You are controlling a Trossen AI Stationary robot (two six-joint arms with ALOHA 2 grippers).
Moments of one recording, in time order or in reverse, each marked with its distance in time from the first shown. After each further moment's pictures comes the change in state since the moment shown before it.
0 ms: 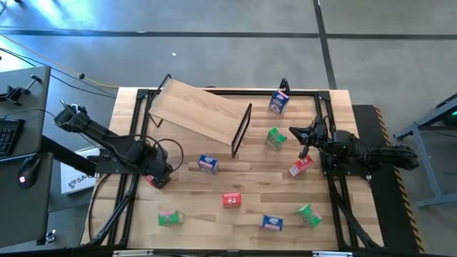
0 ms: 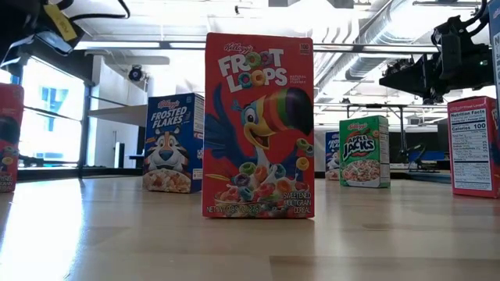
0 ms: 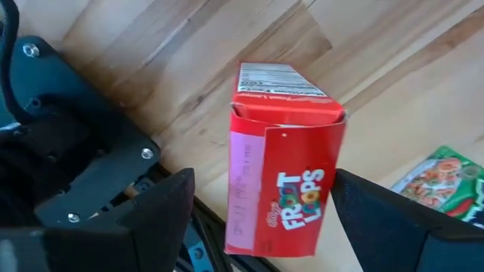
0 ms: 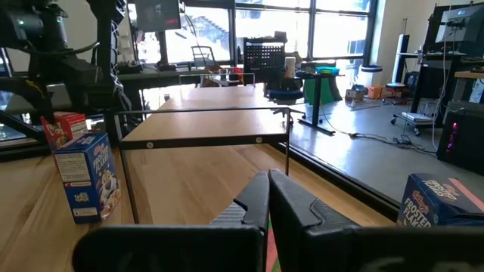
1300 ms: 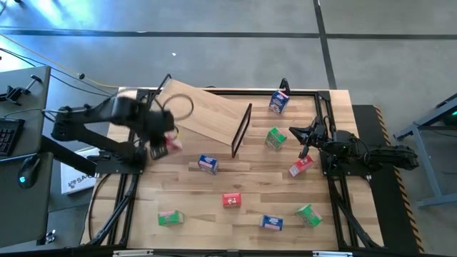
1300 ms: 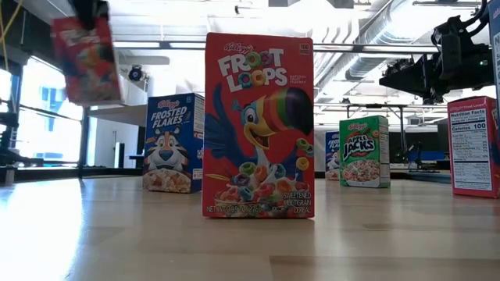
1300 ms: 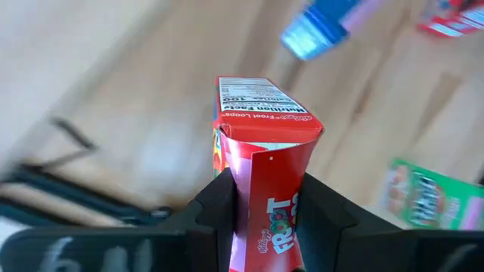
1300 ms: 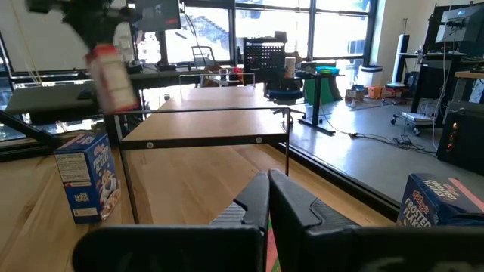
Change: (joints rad) left arm 0.506 0.034 0.528 -0.262 -0.104 0.940; right arm 0.000 0.000 0.000 0.000 0.000 0.000
